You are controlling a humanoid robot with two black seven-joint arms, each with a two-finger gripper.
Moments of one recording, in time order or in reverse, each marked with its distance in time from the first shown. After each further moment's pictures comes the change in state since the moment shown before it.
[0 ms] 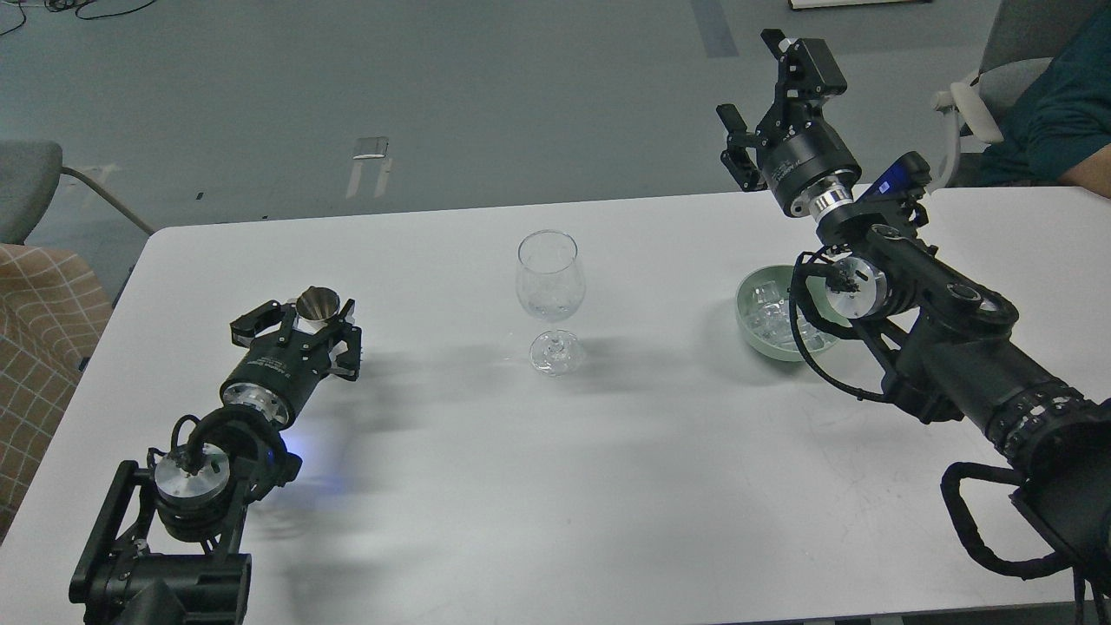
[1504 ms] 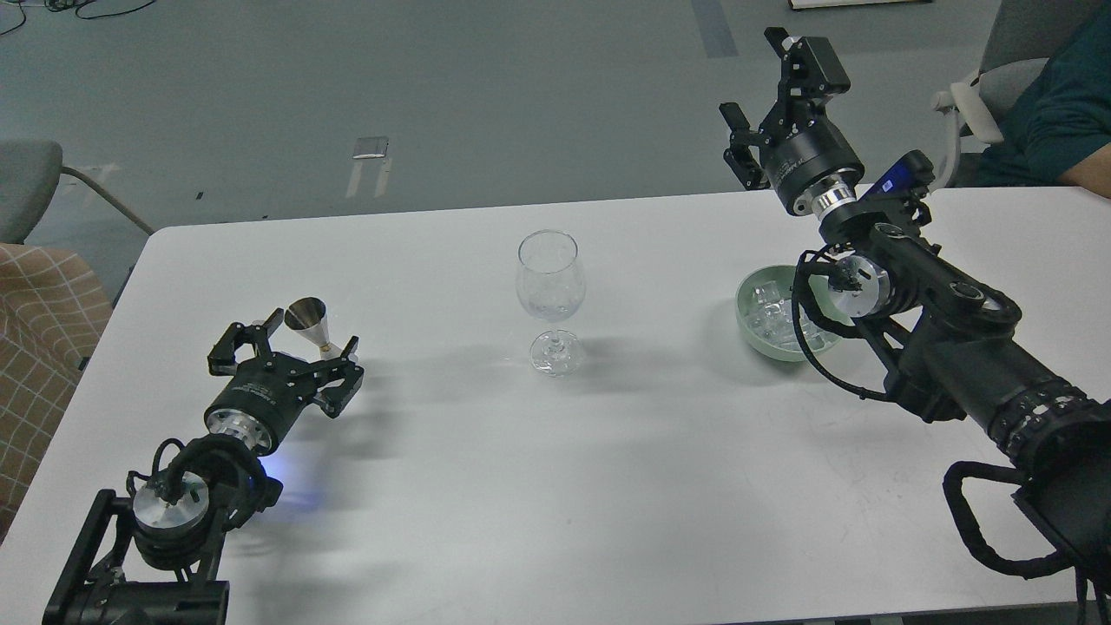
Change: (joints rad) left arm 0.091 0.053 -0.014 0.006 -0.002 -0.156 0.067; right arm 0.002 -0.005 0.002 0.000 0.000 0.000 0.000
